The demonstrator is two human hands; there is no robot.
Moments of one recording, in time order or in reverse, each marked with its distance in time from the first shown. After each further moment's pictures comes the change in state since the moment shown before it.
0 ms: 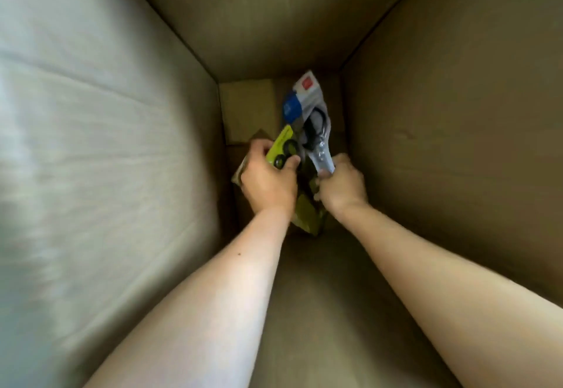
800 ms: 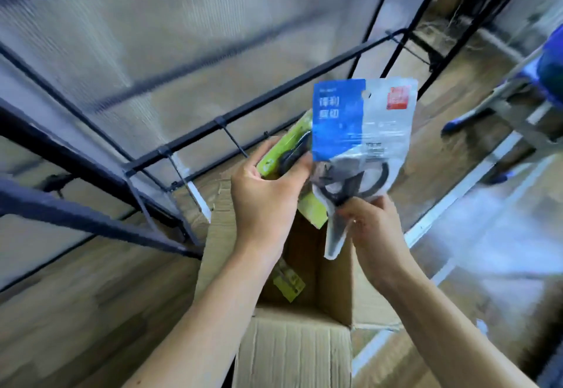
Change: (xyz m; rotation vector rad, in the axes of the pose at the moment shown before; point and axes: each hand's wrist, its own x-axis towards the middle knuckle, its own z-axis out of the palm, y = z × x) left_hand -0.276 0.275 -0.359 -1.011 0.019 0.508; right_hand -0.417 -0.178 -0.275 0.734 -0.133 -0.728
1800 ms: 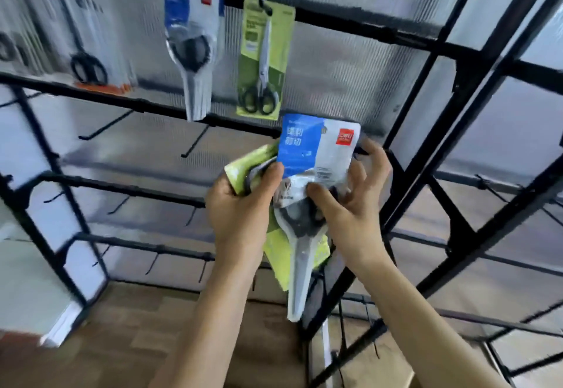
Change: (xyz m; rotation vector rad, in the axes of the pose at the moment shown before) left_hand -0.168 0.440 -0.393 -0.295 0.742 0.634; right_hand -0.333 -0.255 0.441 0.051 -0.921 -0.743
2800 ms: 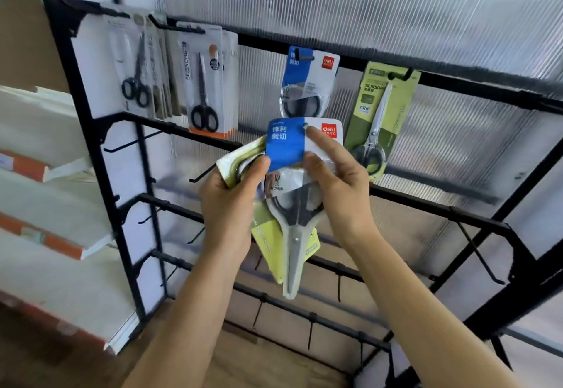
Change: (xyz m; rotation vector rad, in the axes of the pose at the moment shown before) left_hand 0.135 0.063 -0.087 0.008 0.143 0.101; right_hand 0.111 0.015 0.159 0.187 -0.283 -0.018
